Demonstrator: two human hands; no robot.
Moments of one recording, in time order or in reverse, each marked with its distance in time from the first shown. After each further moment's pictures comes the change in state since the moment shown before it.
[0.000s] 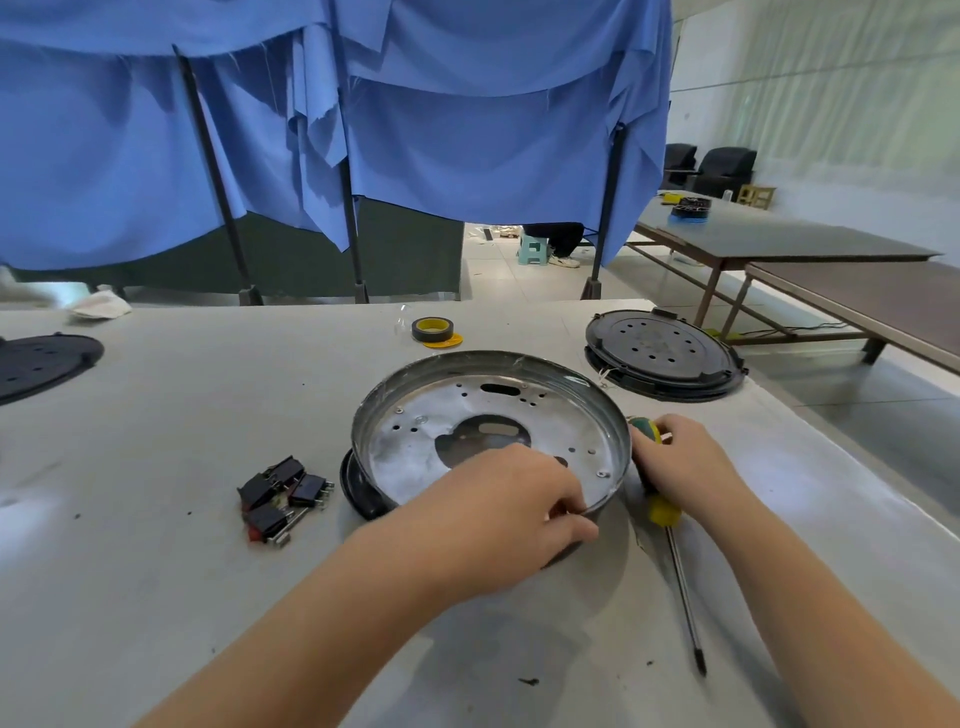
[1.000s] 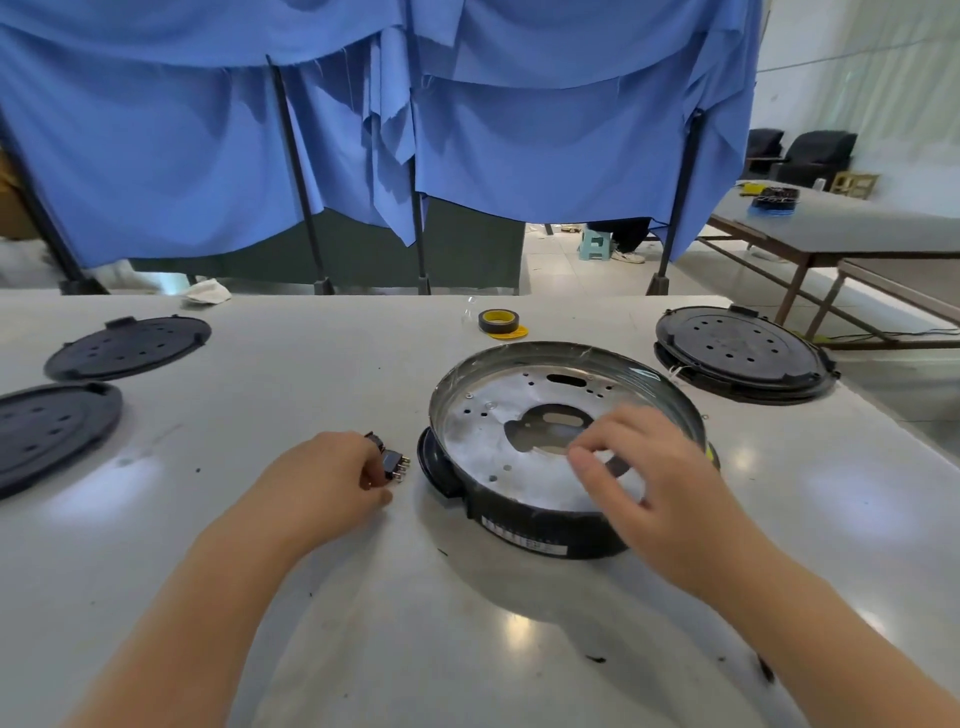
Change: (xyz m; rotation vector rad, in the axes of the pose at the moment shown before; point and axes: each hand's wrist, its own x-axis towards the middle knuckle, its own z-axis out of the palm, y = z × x) left_hand -0.092 -0.127 -0.016 0.147 0.119 -0.726; right_hand -0.086 -0.056 0.020 0.012 -0.069 -0.921
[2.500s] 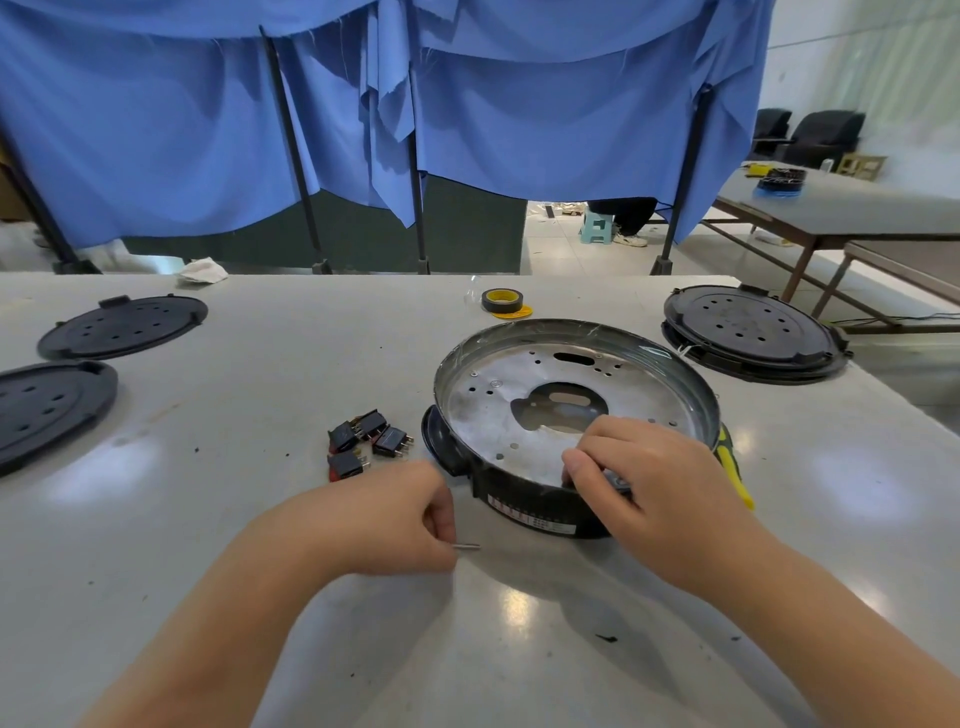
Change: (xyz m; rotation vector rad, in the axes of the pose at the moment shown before) left_hand -0.023 0.035 0.009 -0.128 -0.396 0.204; right_hand -0.006 -0.007 0.011 -0.203 -0.106 -0.026
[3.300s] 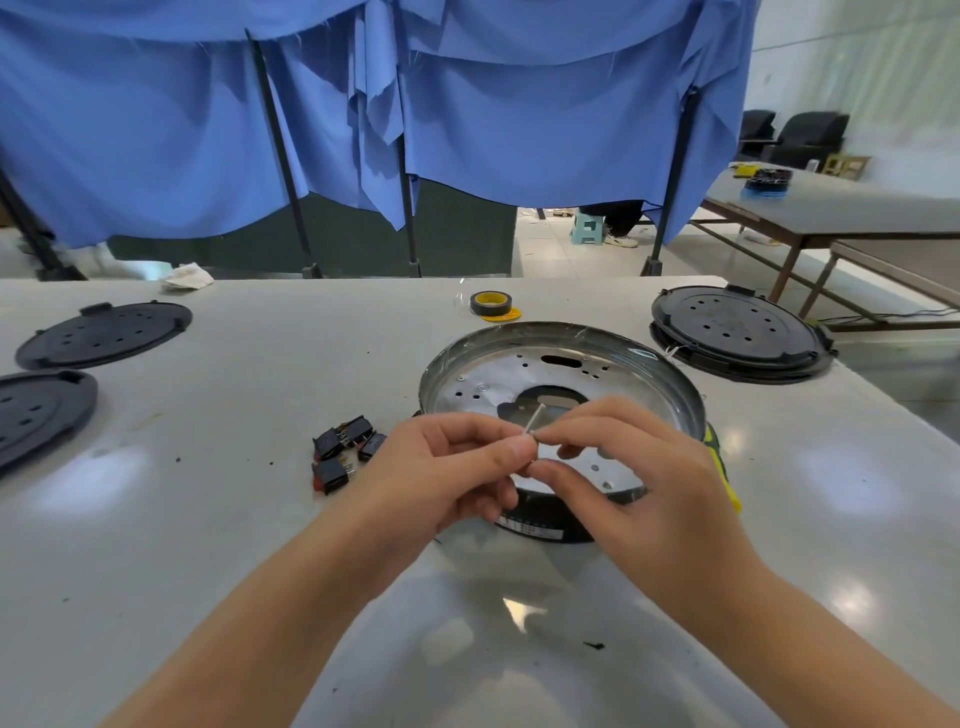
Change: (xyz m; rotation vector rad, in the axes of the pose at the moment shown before) left_hand -0.007 0.046 0.001 -1.304 0.138 0.325; right_hand -0.003 -0.022 -0.009 0.362 0.378 -0.129
